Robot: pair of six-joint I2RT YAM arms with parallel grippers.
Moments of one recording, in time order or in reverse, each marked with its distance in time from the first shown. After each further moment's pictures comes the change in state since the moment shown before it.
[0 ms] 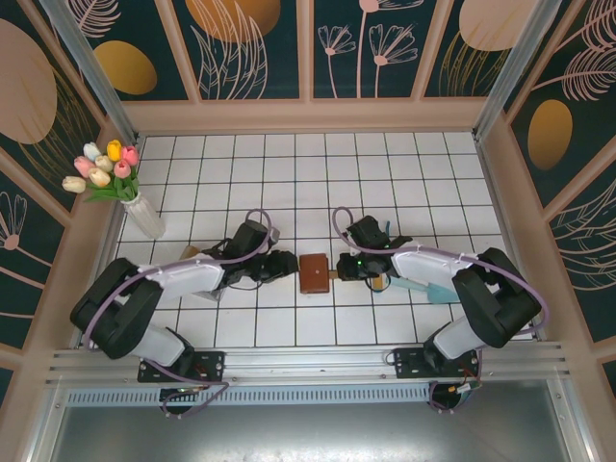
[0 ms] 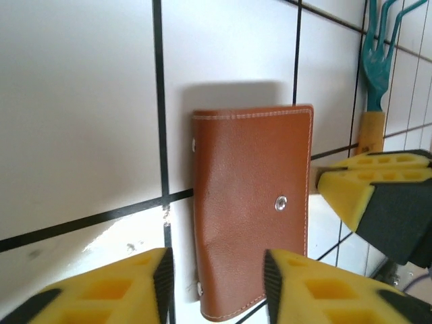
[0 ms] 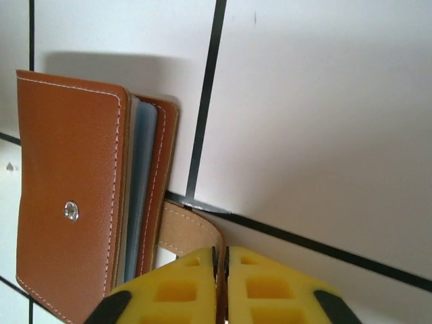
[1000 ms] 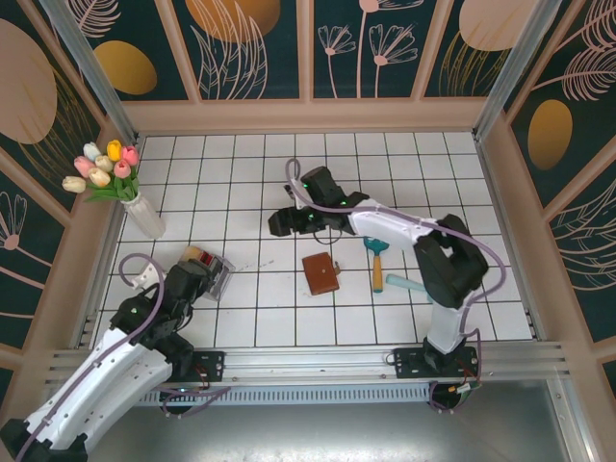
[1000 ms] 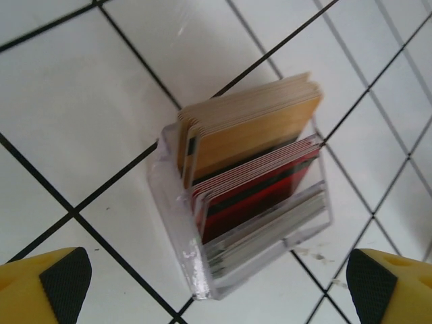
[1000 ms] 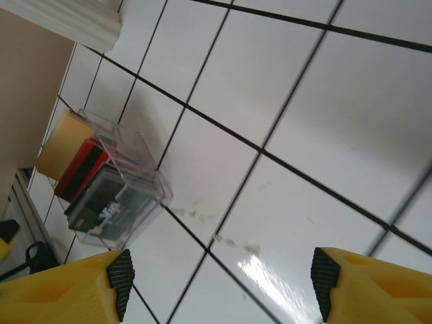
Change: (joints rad) left arm 0.080 -0.928 -0.121 -0.979 -0.852 -0.527; right arm 0.089 0.372 0.629 0.051 -0.228 -0.026
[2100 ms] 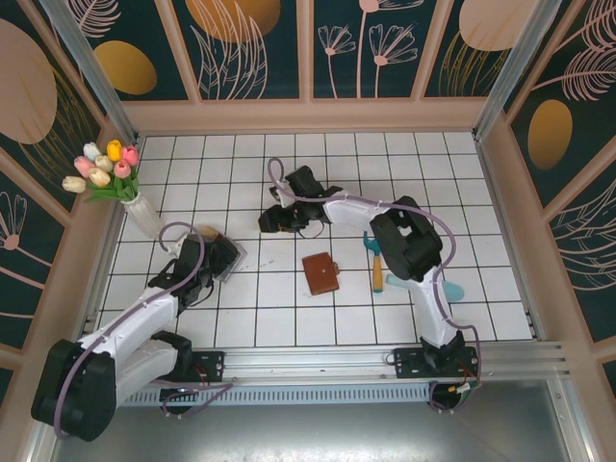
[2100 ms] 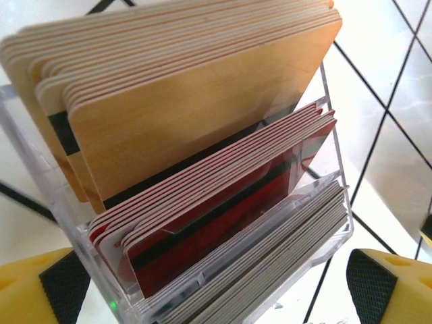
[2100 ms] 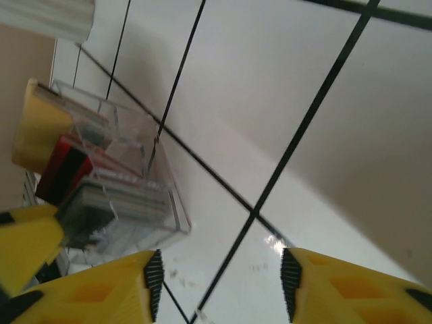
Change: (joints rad) left arm 0.228 0.490 -0.115 0.797 0.312 0.404; right arm -0.021 0.343 0.256 0.012 -0.156 0.026
